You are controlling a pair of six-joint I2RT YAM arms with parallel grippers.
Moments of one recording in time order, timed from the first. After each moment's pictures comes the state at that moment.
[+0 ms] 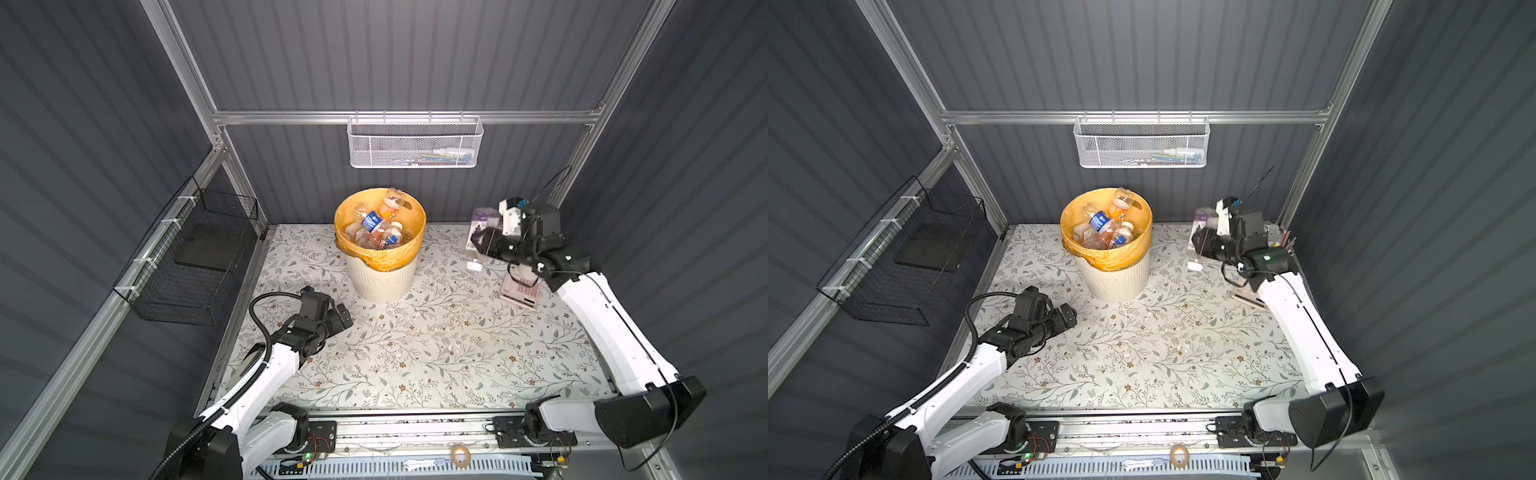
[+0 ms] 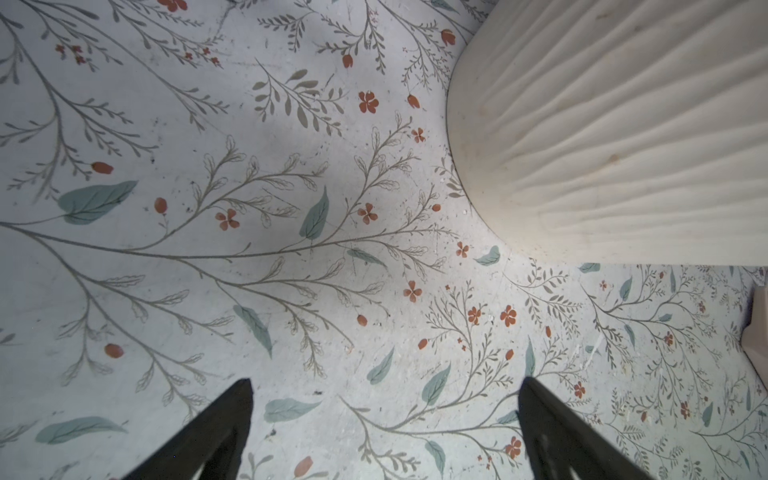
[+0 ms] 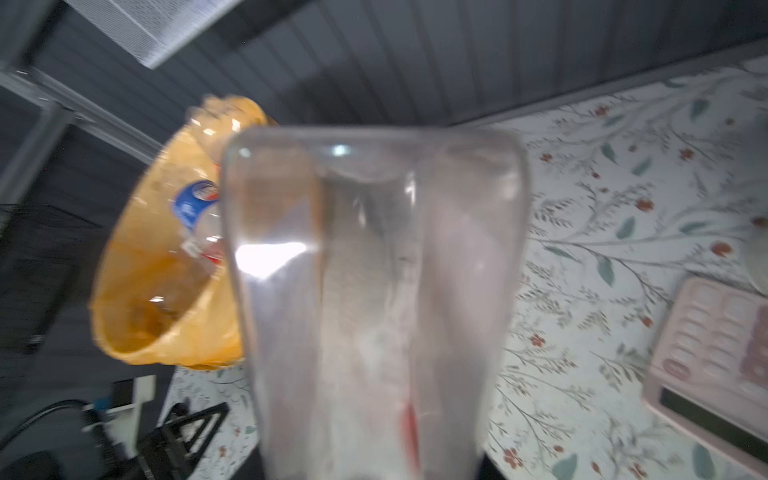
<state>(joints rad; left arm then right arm) -0.35 1.04 0.60 -0.41 -0.07 -0.69 0.28 1.39 1.57 -0.67 -0.25 0.48</state>
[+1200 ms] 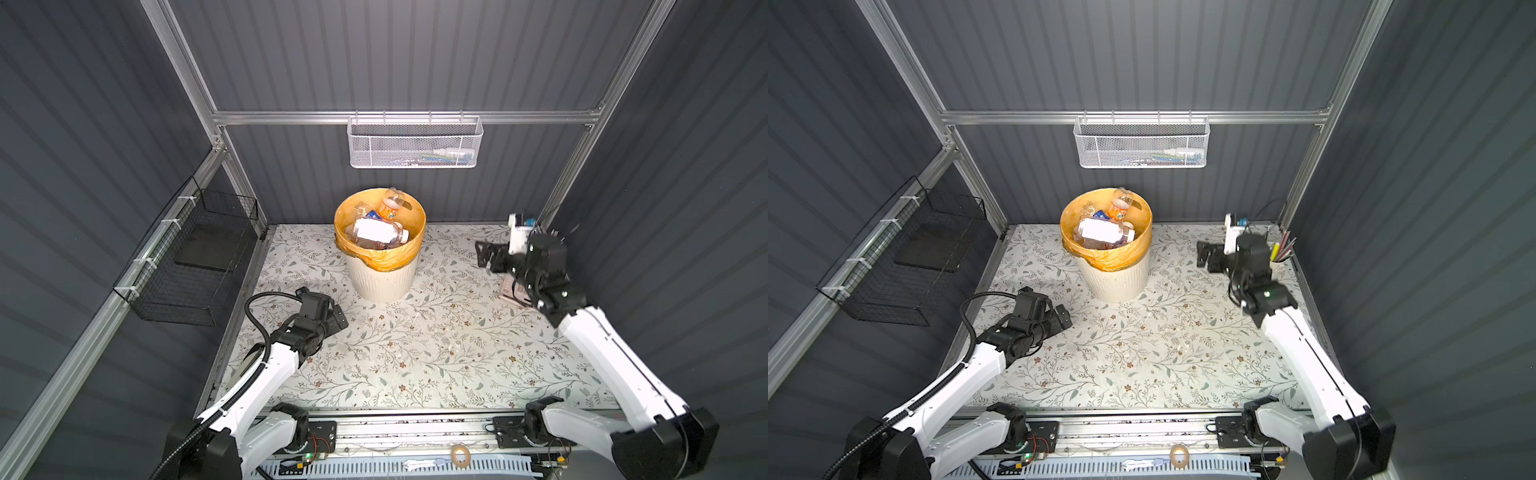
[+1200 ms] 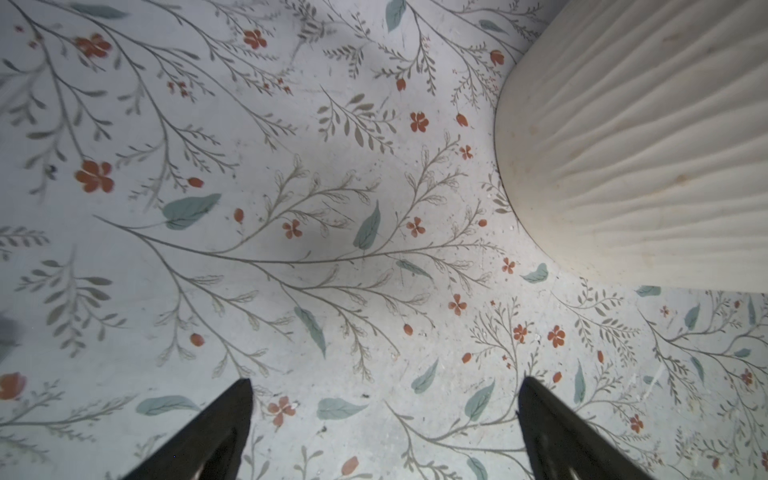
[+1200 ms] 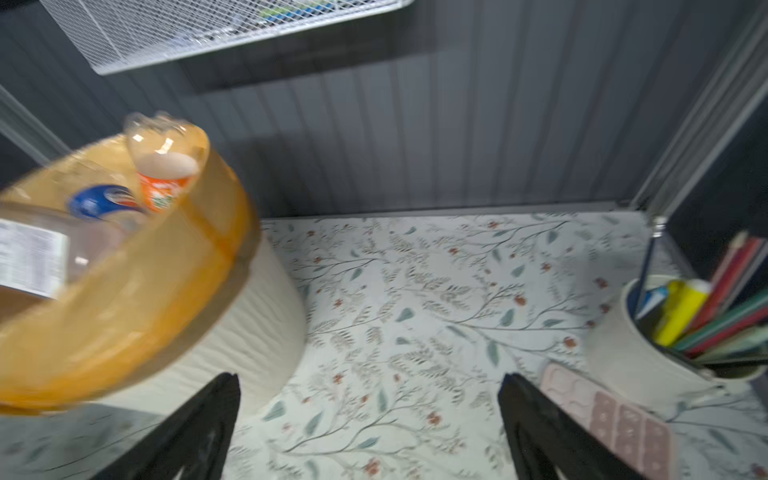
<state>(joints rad) -0.35 1.03 0.63 -0.49 -0.22 -0.67 0.26 1.06 0.88 -0.16 0.08 0.14</state>
